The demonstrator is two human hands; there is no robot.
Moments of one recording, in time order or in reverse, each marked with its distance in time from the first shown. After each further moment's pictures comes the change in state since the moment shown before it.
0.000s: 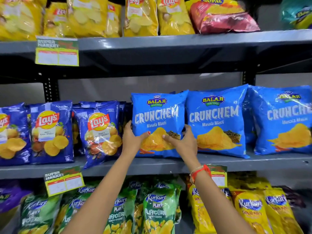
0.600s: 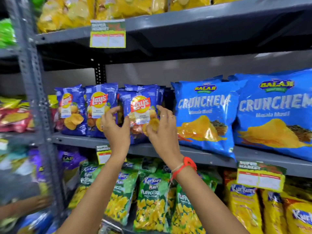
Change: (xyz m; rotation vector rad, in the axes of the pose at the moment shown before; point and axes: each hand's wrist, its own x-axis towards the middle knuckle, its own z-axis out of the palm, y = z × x) left_hand -0.037 -0.009 -0.127 0.249 0.659 0.246; right_hand -0.076 -0.066 0.121 -0.022 -0.193 -0.578
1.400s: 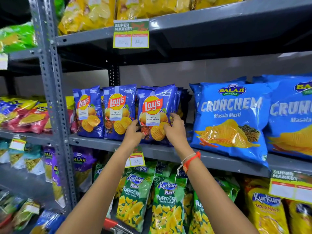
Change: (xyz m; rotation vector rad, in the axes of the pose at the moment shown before) left_hand 0.045 -0.051 0.000 -0.069 -0.629 -0.440; right_hand 0.040 0.009 0.055 0.272 -0.184 0.531
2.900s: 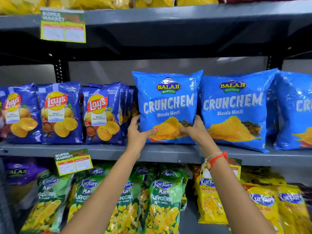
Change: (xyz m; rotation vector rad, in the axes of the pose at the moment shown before) left_hand -0.047 0.032 0.157 -0.261 -0.074 0.142; right_hand -0.008 0.057 -0.207 -0.056 0.139 0.167
